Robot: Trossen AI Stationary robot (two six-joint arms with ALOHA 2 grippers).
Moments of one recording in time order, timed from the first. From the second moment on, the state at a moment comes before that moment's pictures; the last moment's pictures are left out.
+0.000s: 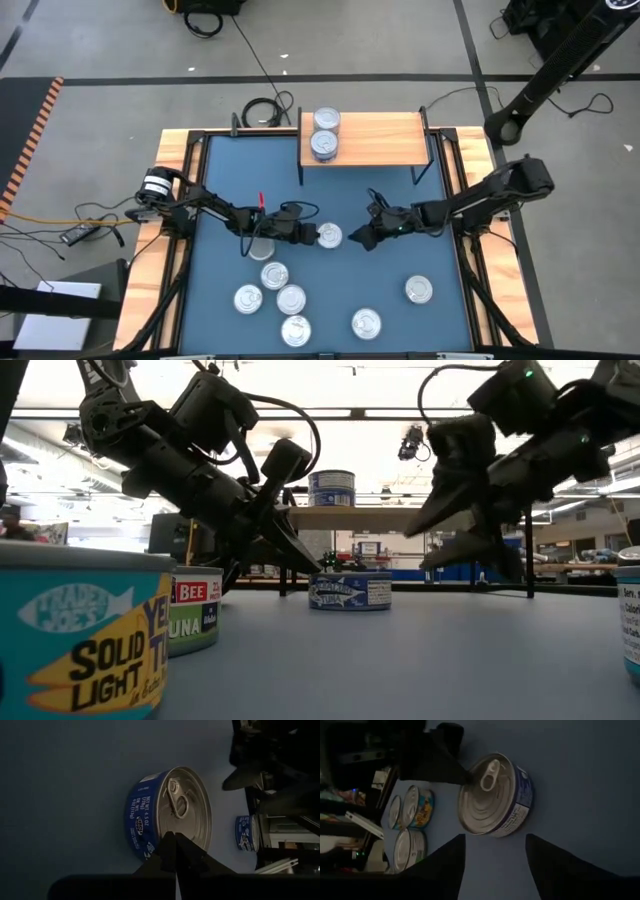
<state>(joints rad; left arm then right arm) -0.11 1.82 0.65 0.57 -0.15 -1.33 0.13 1.49 0.44 0.47 0.08 1.15</state>
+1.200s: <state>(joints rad) -0.10 1.83 0.65 0.53 -0.13 -1.28 0.11 1.60 0.48 0.54 0.13 1.25</state>
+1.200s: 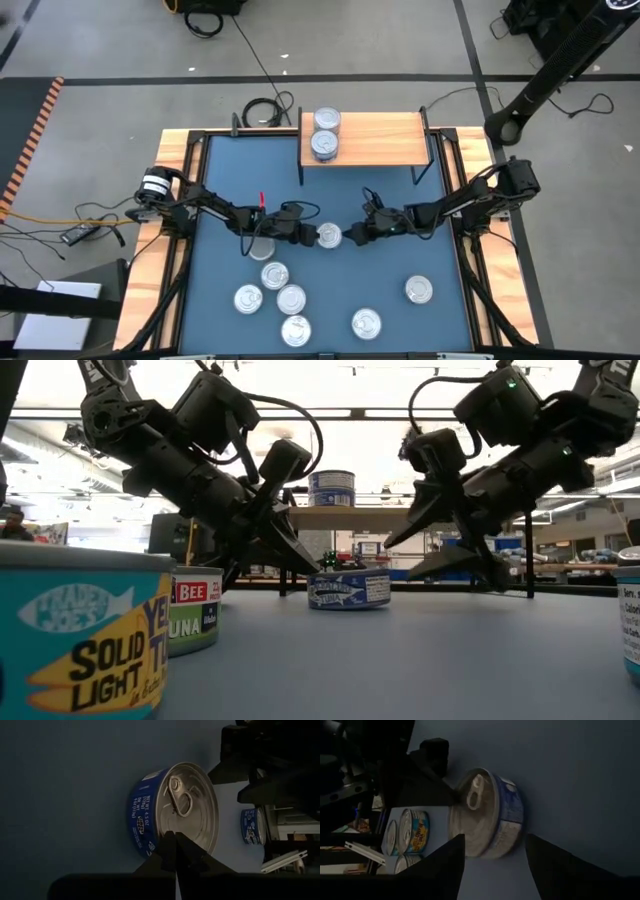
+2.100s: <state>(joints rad) -0.09 1.83 0.65 0.53 -0.12 -1.23 0.09 1.60 0.52 0.43 0.16 1.28</state>
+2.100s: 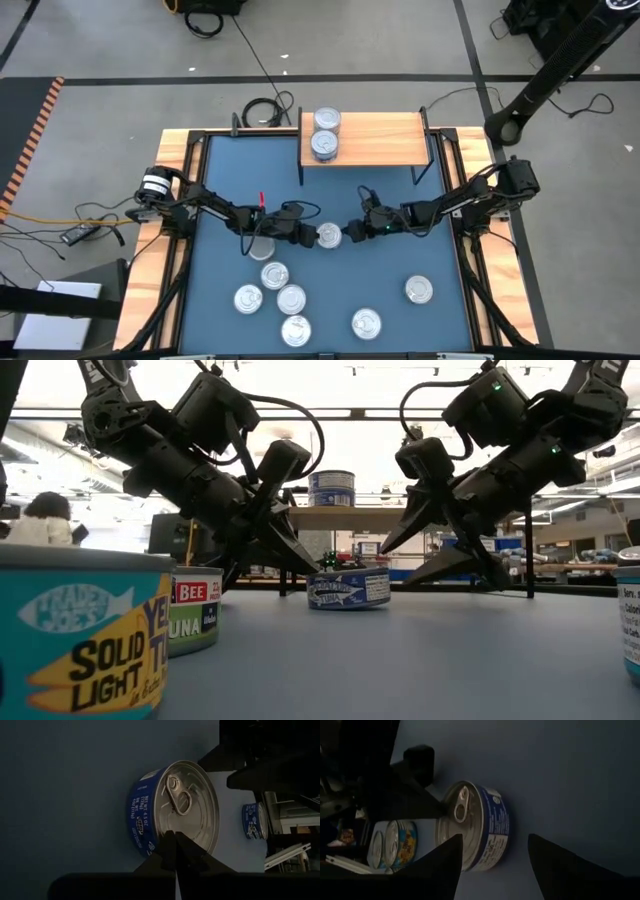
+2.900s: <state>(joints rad) -0.09 1.84 0.64 0.55 -0.09 -1.30 0.11 1.74 0.59 0.50 0.13 1.29</state>
